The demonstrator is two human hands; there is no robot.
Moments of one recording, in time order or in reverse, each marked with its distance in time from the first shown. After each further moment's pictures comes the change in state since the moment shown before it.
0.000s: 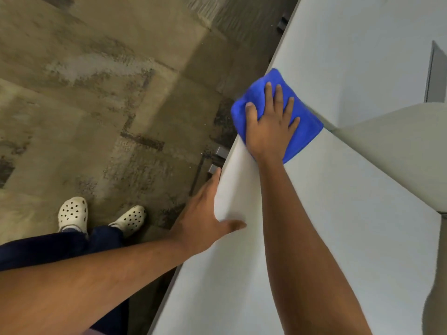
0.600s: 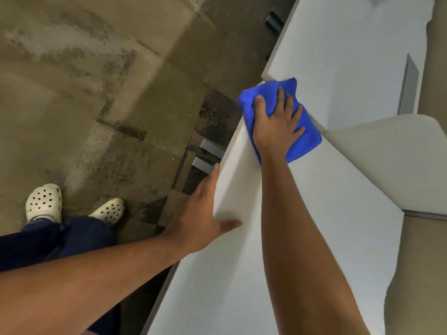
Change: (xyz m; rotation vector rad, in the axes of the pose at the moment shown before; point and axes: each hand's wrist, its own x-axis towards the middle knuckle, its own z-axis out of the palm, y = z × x) left_hand 0.009 -0.005 0.003 -0.033 -0.049 0.004; right_hand 0.017 0.009 -0.001 0.030 0.024 0.206
